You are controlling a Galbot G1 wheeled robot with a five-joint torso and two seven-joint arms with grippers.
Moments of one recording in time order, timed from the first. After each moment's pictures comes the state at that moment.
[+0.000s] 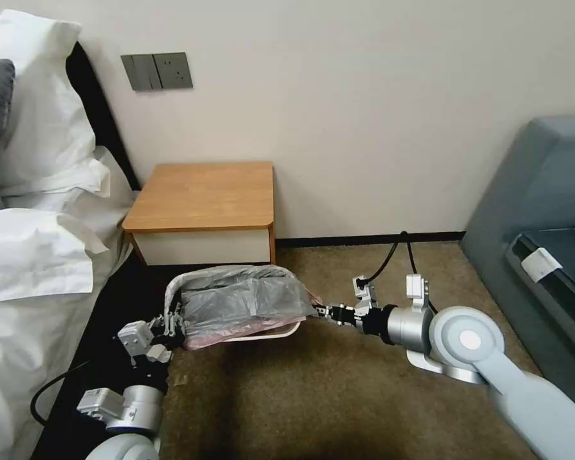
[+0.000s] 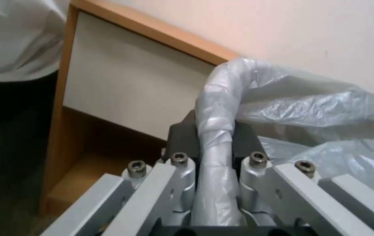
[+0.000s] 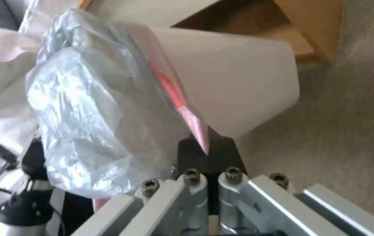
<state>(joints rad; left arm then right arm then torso) 1.72 -1.46 -0.64 -2.16 -0.56 -0.06 0.03 -1.12 0.87 0.19 2.11 1.63 -0.73 0.29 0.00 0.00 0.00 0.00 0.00</state>
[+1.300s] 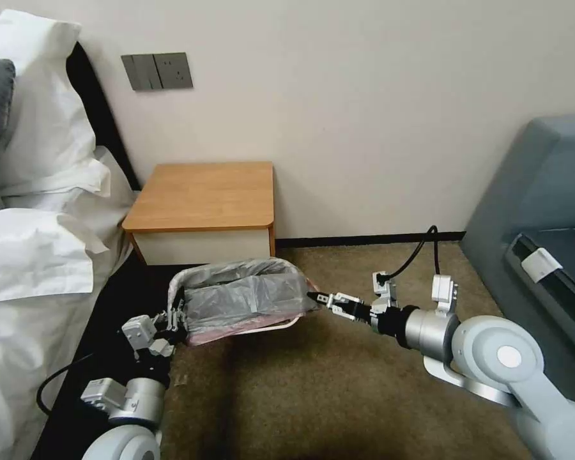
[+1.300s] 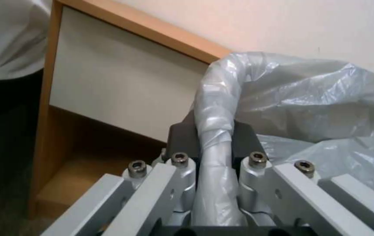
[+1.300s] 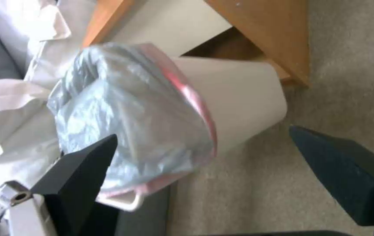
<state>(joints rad) 1.70 -1.43 -0.64 -2.16 -0.57 -0.02 0.04 -1.22 0.93 0.34 2.24 1.72 -0.69 0.49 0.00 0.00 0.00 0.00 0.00</state>
